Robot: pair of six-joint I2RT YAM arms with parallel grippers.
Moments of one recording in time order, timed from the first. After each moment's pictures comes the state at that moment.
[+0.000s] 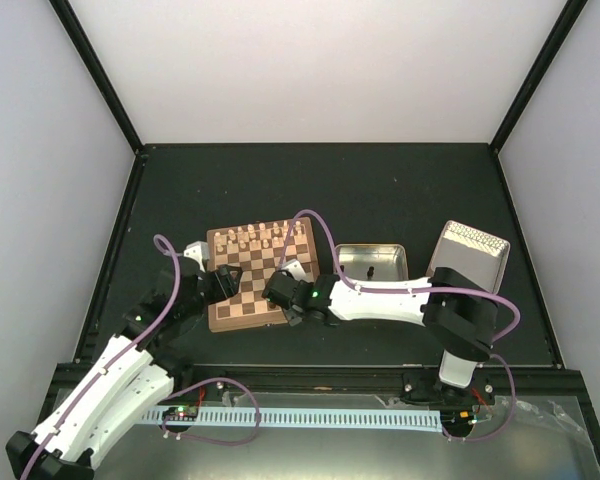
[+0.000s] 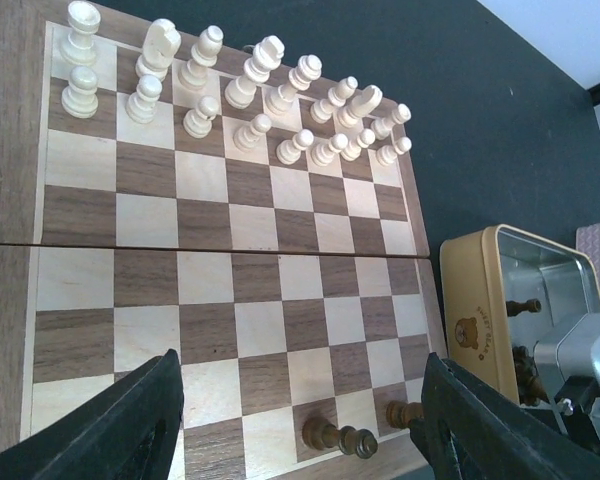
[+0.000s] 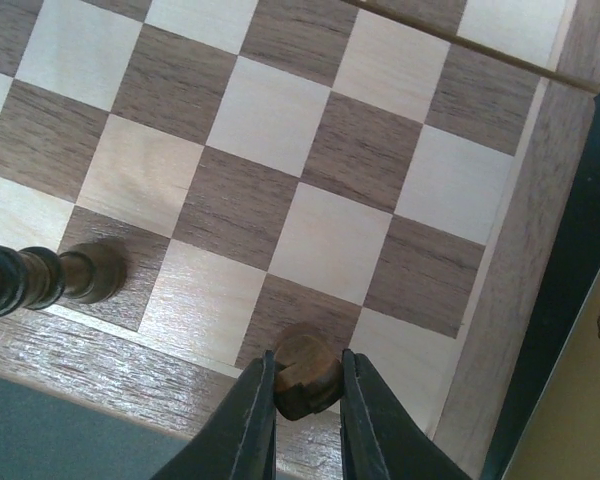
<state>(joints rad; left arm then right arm) -0.46 0.57 0.50 -0.56 0.01 -0.77 1.21 1.76 1.14 -0.57 0.36 0.63</state>
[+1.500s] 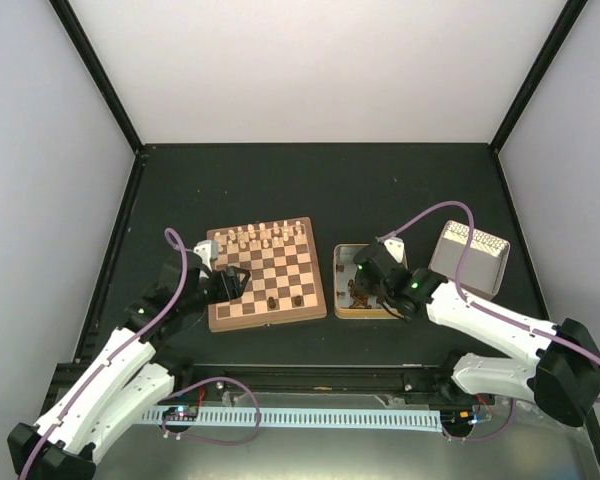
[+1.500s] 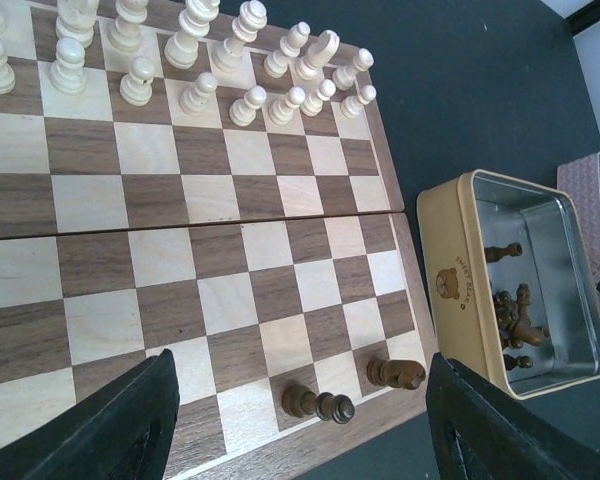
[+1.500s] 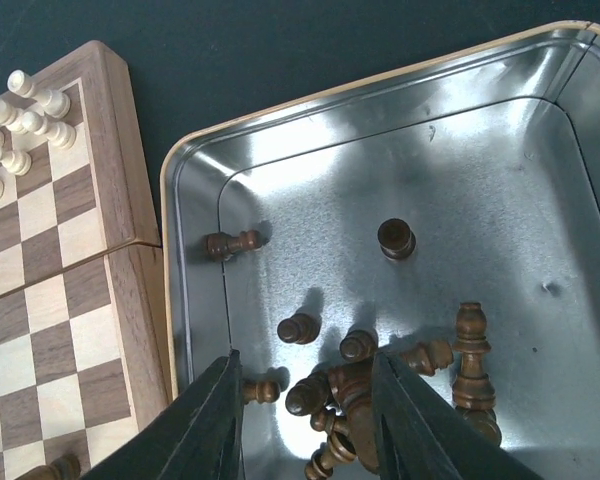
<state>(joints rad) -0.44 0.62 0.53 -0.56 0.14 -0.67 0.84 1.15 0.72 -0.52 0.35 0.96</state>
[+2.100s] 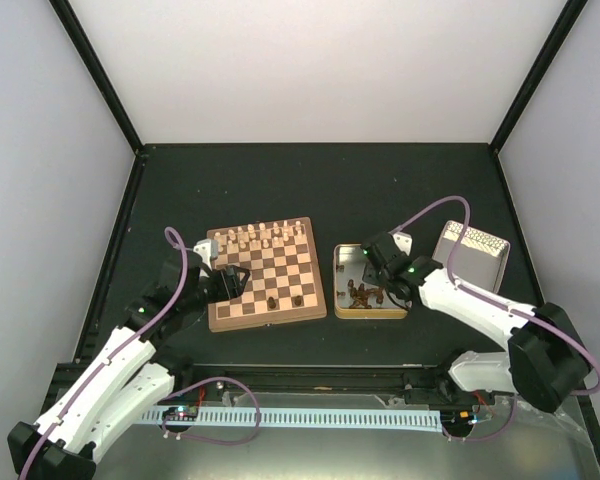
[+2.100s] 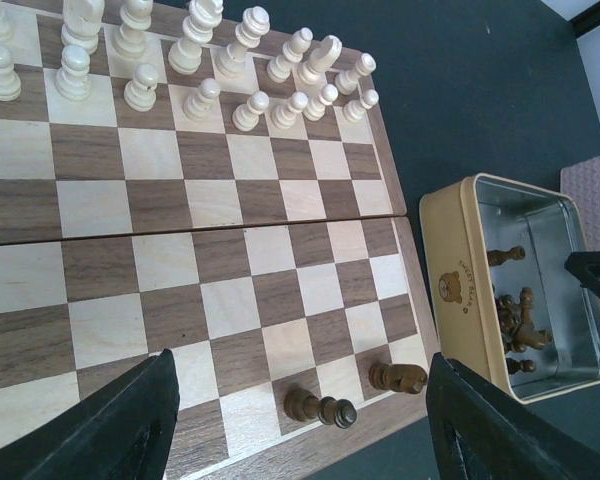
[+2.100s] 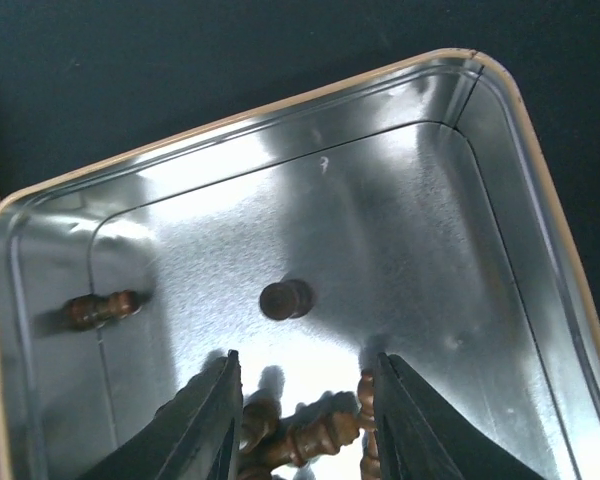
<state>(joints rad) -0.44 0.63 0.54 -0.56 0.13 -0.67 0.69 1.26 0.72 -0.50 0.33 0.89</state>
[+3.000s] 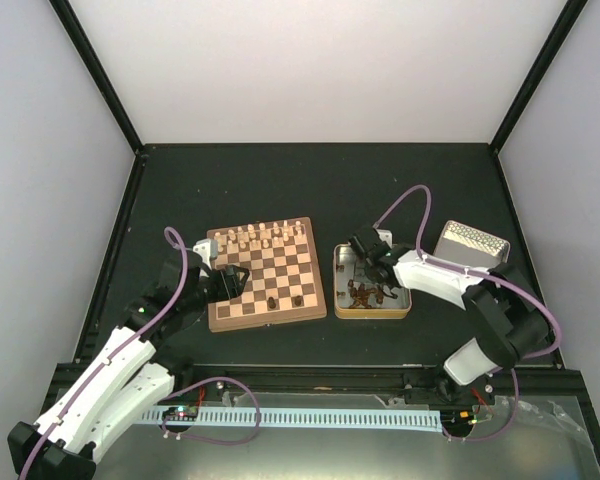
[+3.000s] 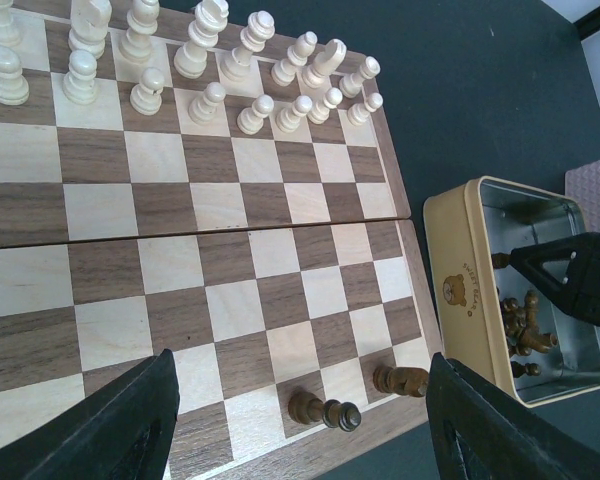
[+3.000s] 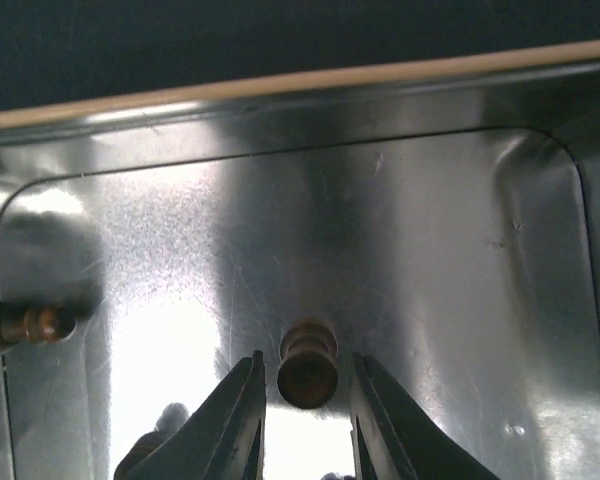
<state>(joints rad) -0.44 0.63 0.54 -0.56 0.12 -0.67 0.66 1.54 0.82 -0.47 0.28 0.71</state>
